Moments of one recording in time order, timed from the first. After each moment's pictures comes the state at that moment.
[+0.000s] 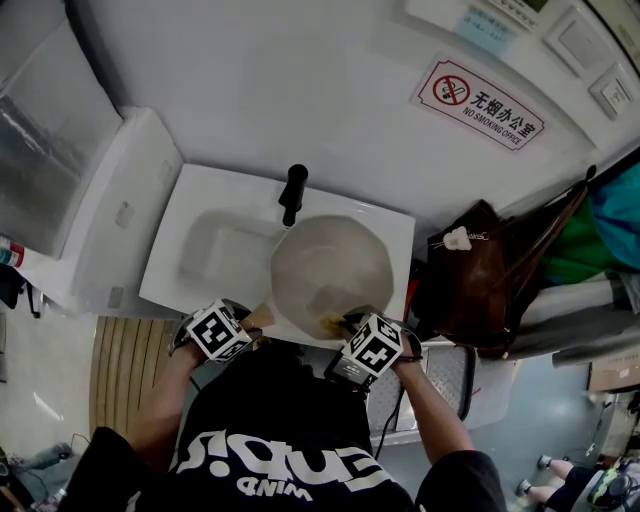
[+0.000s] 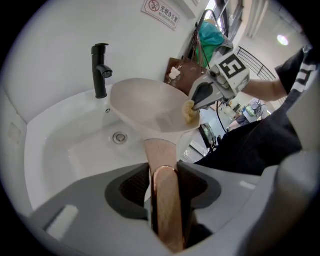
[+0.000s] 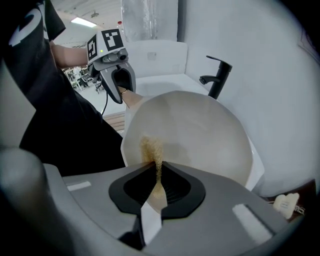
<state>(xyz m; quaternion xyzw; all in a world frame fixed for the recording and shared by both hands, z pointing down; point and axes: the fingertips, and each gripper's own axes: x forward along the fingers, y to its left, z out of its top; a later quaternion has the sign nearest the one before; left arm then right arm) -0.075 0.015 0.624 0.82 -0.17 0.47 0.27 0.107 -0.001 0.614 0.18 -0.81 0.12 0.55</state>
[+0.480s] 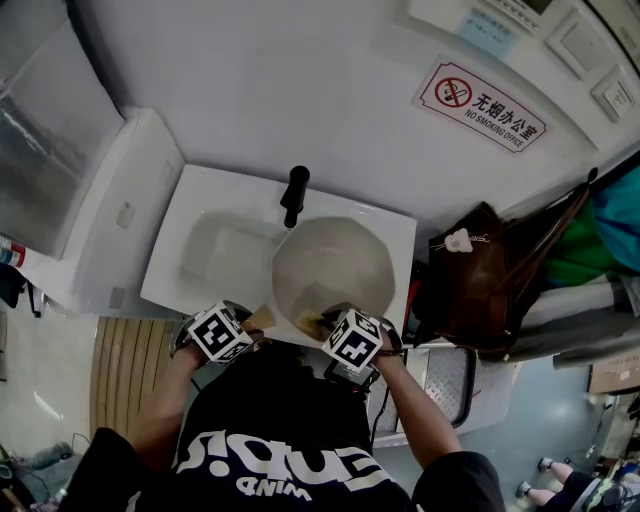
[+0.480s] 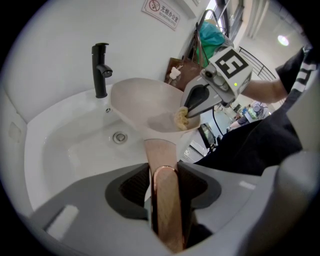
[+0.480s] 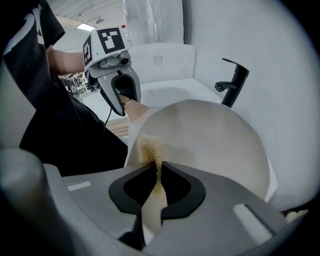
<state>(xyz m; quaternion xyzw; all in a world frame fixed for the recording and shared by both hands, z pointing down) -0.074 0.017 0.625 0.82 -0.17 0.47 0.27 0.055 -0.005 0.621 0.15 -0.83 0.12 0.52</state>
